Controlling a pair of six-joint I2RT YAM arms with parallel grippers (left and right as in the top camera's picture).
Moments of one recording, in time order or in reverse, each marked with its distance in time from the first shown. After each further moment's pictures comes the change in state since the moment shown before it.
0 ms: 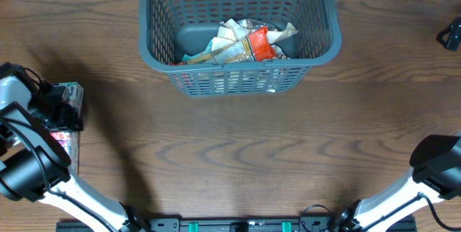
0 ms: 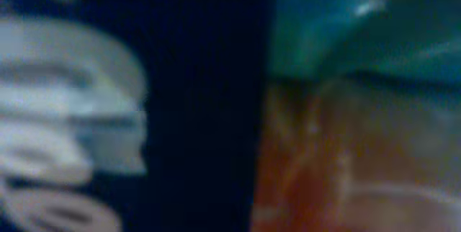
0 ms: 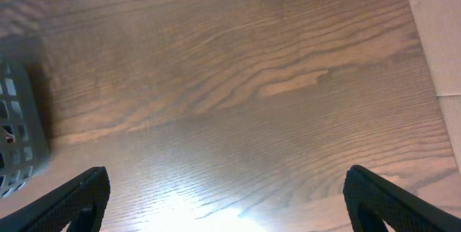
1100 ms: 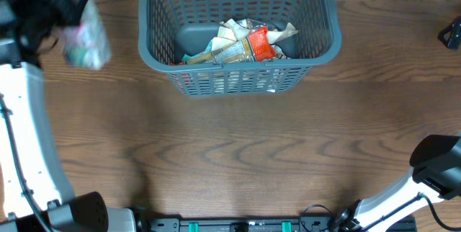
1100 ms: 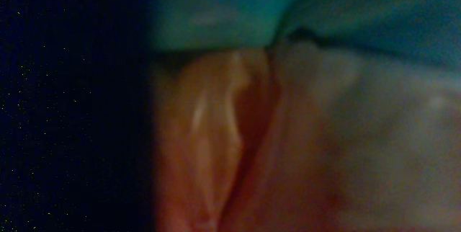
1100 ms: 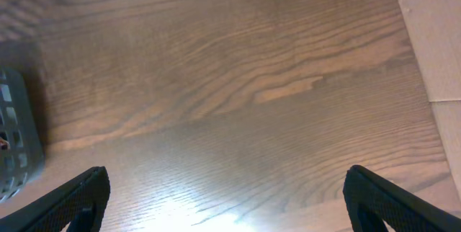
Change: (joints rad) left arm -0.425 -0.444 0.518 0.152 0.423 -0.449; right arm 0.000 0.000 0.000 0.022 0.005 0.000
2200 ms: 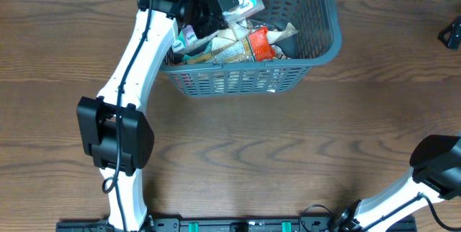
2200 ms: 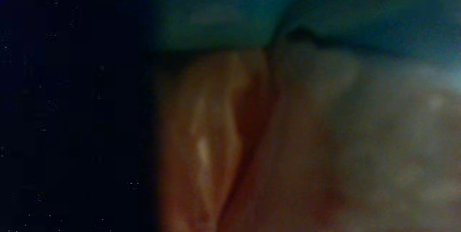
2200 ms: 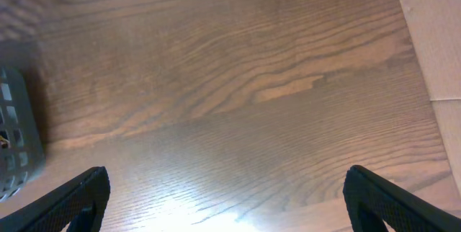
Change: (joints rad) left arm -0.521 0.497 0.135 -0.071 -0.034 0.738; right arm 0.000 0.000 0.000 -0.004 0.000 0.000
